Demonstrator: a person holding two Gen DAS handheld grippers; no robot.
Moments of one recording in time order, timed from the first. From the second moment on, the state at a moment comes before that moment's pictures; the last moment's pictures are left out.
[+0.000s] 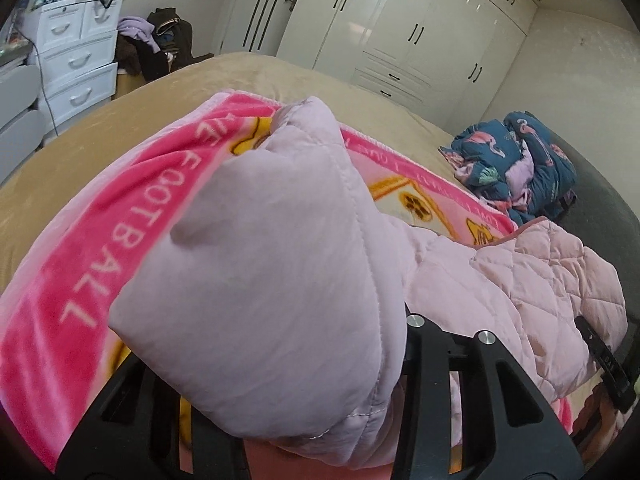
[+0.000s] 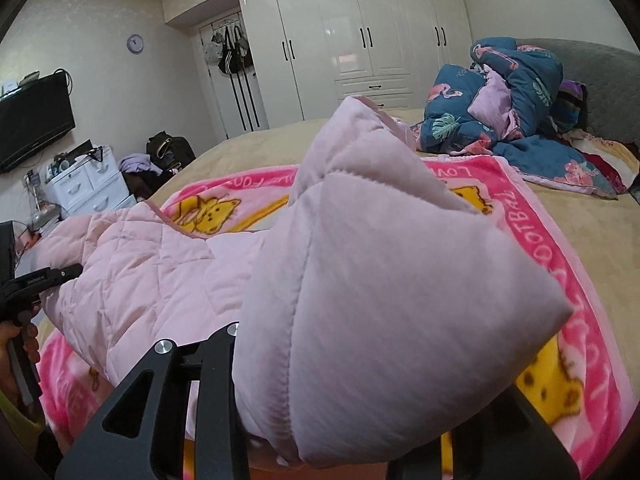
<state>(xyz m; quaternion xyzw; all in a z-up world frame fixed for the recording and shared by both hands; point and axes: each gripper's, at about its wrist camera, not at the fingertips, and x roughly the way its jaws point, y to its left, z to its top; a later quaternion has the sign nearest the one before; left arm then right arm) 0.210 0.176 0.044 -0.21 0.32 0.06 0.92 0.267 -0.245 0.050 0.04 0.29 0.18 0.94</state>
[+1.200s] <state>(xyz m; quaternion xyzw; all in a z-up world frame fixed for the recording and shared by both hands) 0.117 0.158 -0.013 -0.16 0.37 0.09 0.91 0.200 -0.311 -0.041 0.20 0.40 0.10 0.89</state>
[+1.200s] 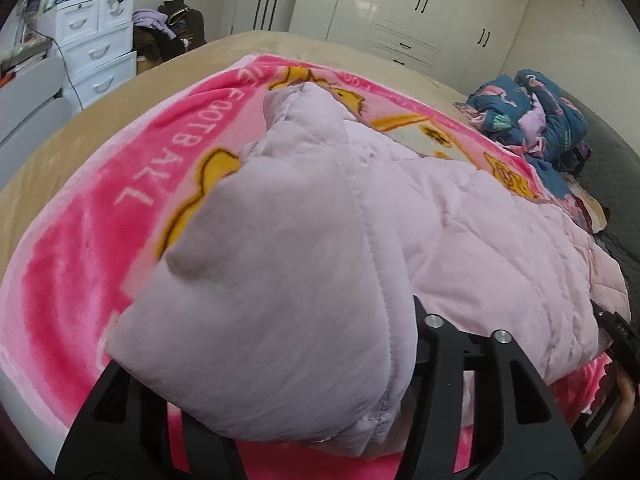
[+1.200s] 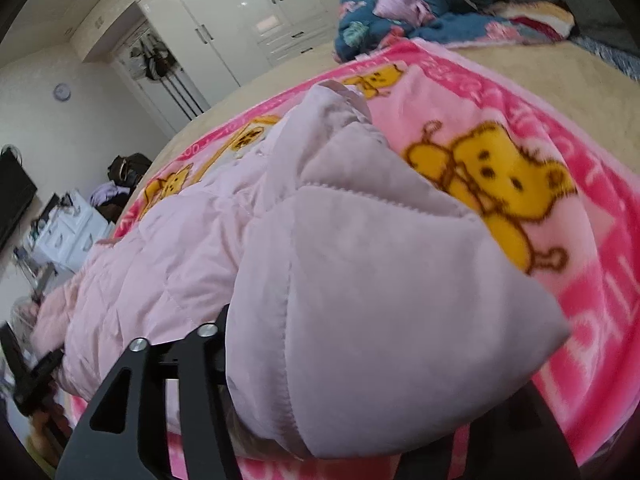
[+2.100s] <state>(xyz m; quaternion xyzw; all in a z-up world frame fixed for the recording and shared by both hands) 0.028 0.152 0.054 -0.12 0.31 0.14 0.93 0.064 -0.315 0.058 0.09 0.27 0.10 0.95</state>
